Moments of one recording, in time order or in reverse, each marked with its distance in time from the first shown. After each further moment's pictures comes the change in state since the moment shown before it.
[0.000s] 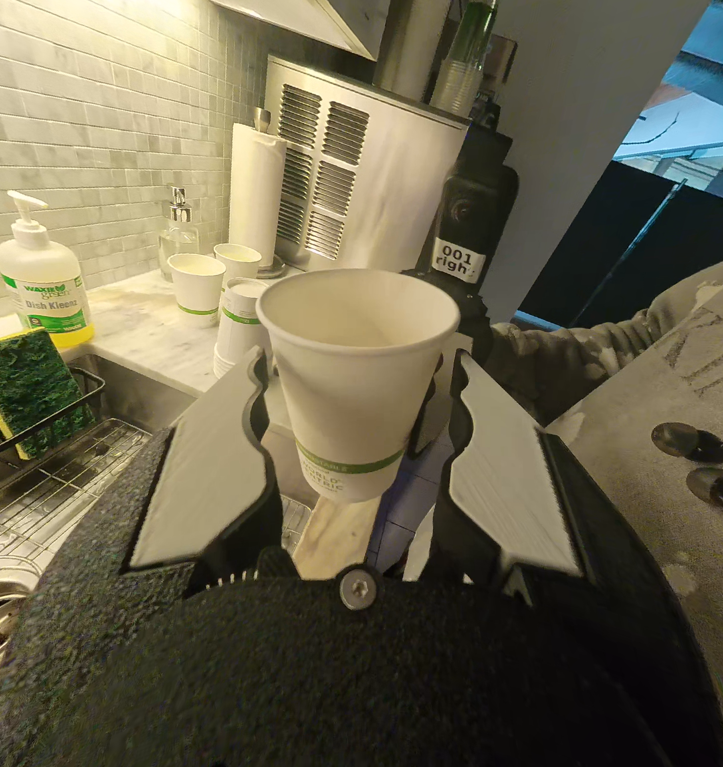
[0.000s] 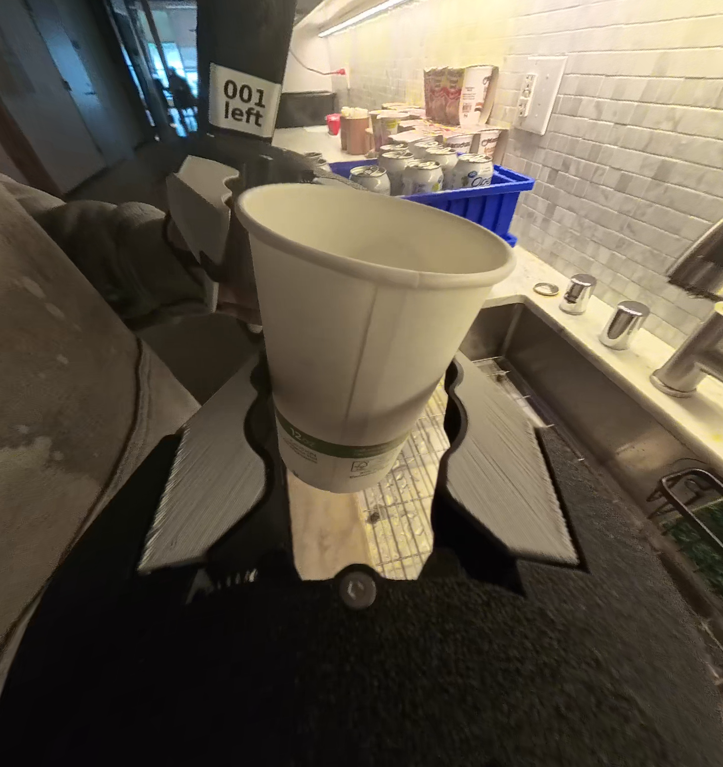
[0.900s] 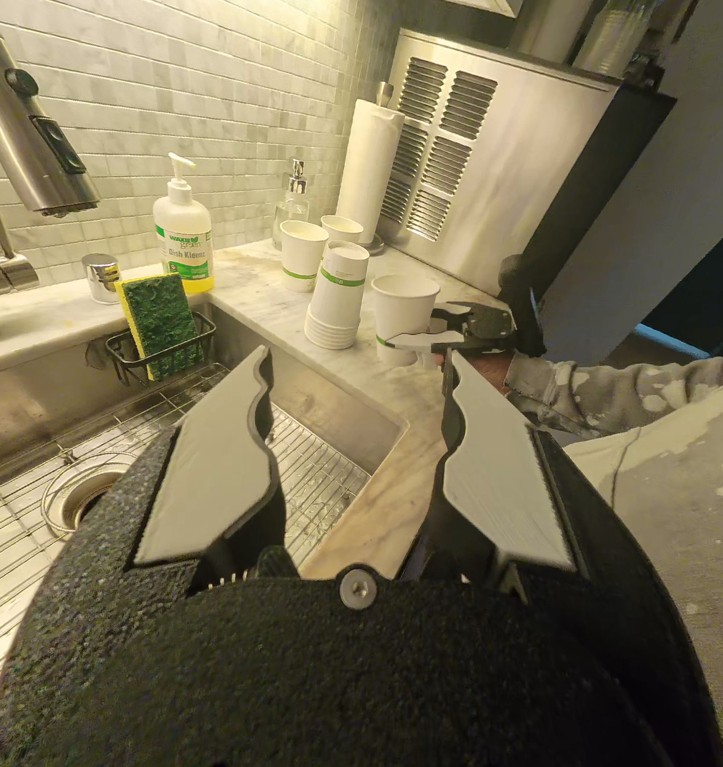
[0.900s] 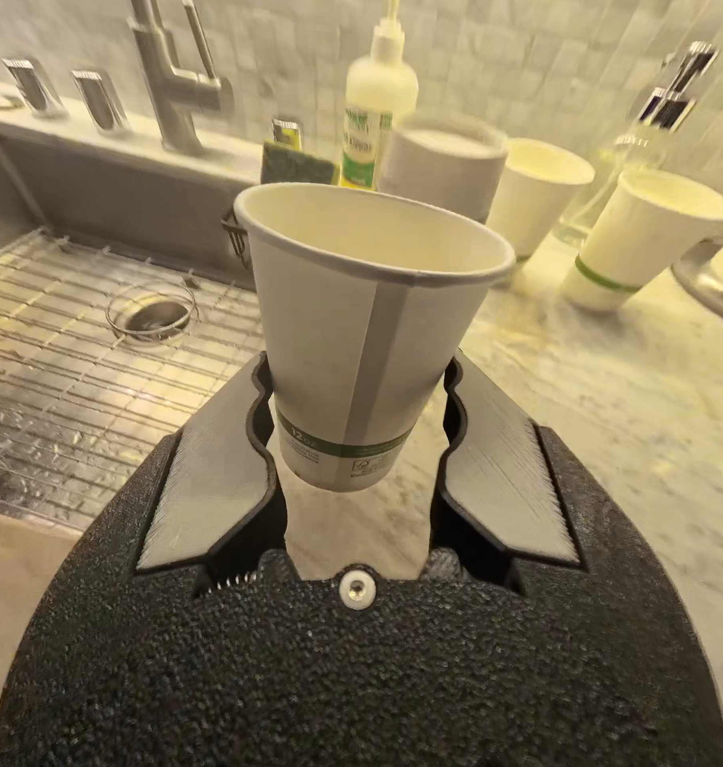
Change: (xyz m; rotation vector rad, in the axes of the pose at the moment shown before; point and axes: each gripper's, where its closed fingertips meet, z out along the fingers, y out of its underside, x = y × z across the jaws) left arm -0.039 0.037 -0.023 -0.014 -0.287 0.005; right arm 0.166 0.192 -0.191 -0.188 1.078 0.169
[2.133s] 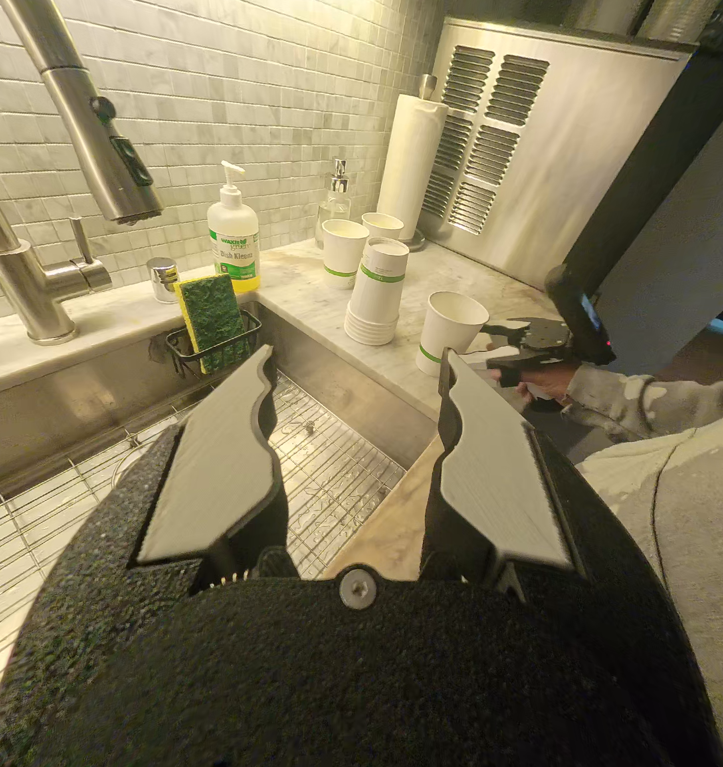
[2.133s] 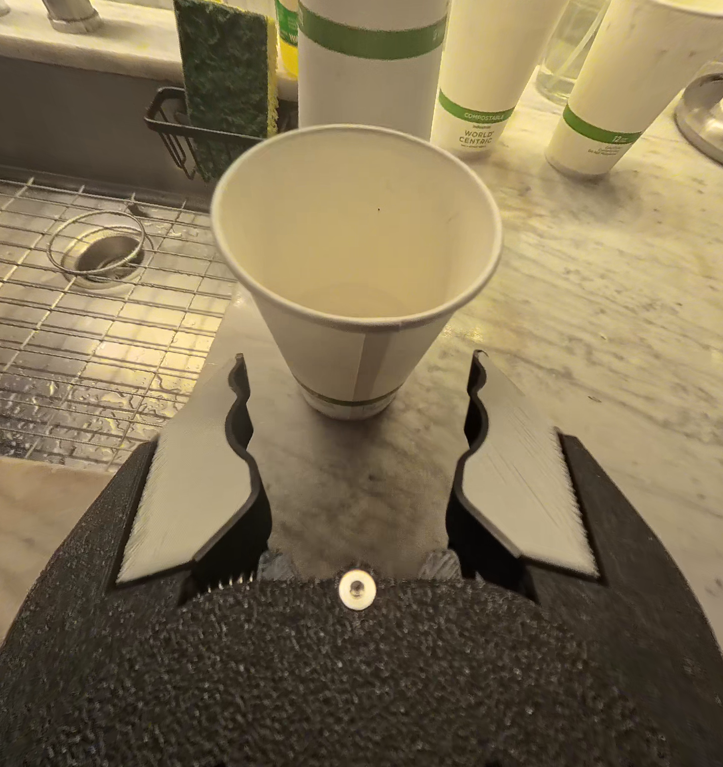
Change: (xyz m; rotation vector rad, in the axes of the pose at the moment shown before) left arm -0.017 0.001 -0.008 -0.006 -0.108 0.054; right arm 0.018 0.056 -0.024 -0.192 0.077 0.095
